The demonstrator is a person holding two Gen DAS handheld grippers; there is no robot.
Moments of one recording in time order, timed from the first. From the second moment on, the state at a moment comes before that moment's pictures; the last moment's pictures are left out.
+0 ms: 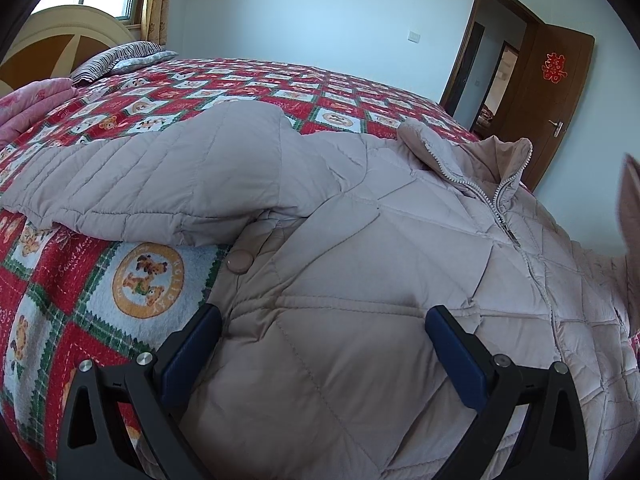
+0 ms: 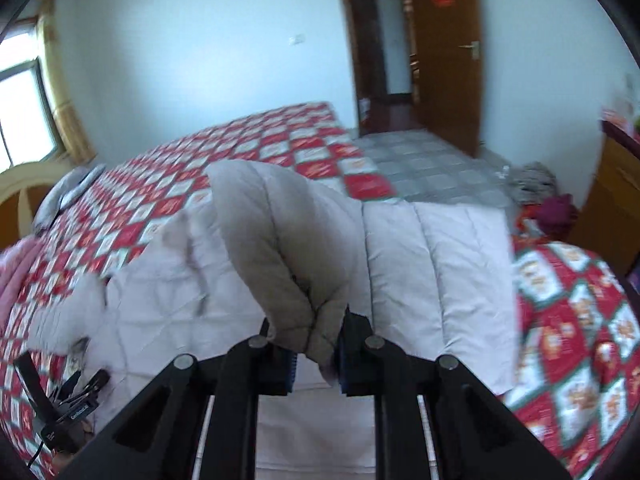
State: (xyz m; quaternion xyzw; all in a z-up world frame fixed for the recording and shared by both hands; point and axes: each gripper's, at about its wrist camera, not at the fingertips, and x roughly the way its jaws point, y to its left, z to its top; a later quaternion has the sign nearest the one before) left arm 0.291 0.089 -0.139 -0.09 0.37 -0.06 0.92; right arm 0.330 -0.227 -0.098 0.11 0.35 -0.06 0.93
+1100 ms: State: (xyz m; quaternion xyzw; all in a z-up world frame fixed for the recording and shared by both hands) left arm 0.289 0.095 -0.139 -0.12 0.36 -0.07 0.92; right arm 0.389 -0.104 -0.126 0.19 0.36 0.15 0.90
